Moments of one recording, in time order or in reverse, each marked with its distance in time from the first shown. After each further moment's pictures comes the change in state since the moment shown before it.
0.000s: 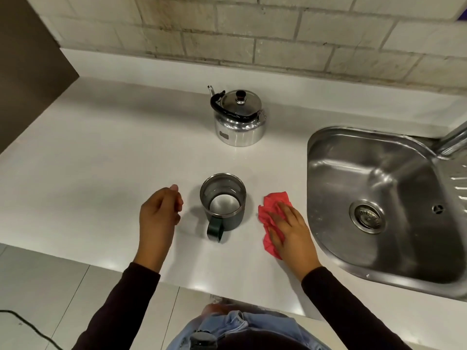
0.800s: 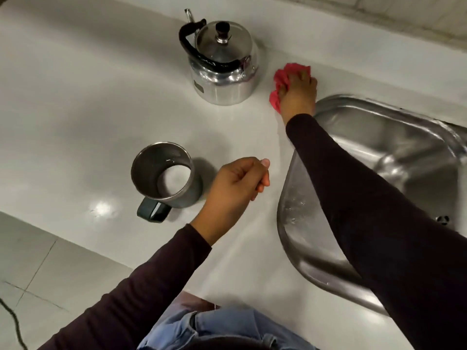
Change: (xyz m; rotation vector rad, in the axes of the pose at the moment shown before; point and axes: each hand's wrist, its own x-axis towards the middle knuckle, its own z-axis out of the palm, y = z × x) left_hand -0.021 0.006 0.196 -0.084 -0.360 -0.117; right_hand 0.282 0.101 -0.006 -0.158 0.005 0.201
